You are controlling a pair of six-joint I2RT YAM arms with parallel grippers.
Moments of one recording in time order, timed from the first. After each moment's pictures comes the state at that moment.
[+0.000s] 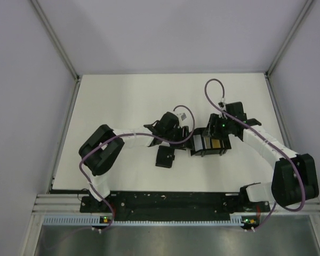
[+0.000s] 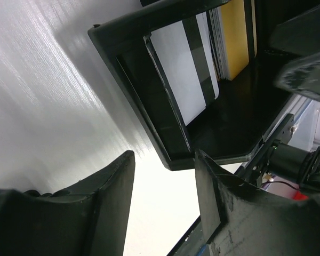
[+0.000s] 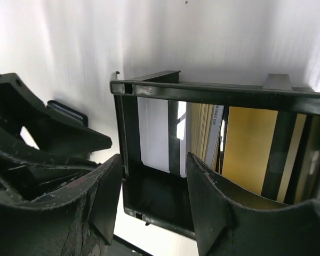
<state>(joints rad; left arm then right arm) -0.80 1.86 1.08 0.02 0.40 -0.74 0.25 1.31 0.85 -0.45 -0.30 0.43</state>
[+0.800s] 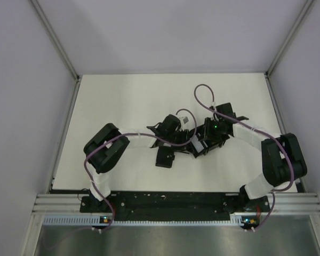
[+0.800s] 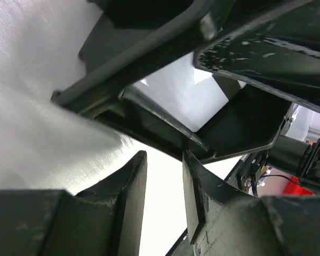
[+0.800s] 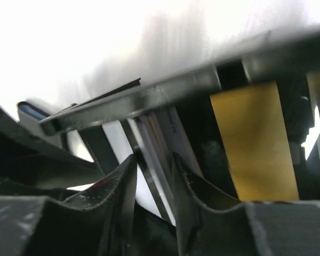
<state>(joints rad) -0.81 1.91 1.08 0.06 0.45 -0.77 0.30 1.57 0.87 -0.37 -0.33 0.42</state>
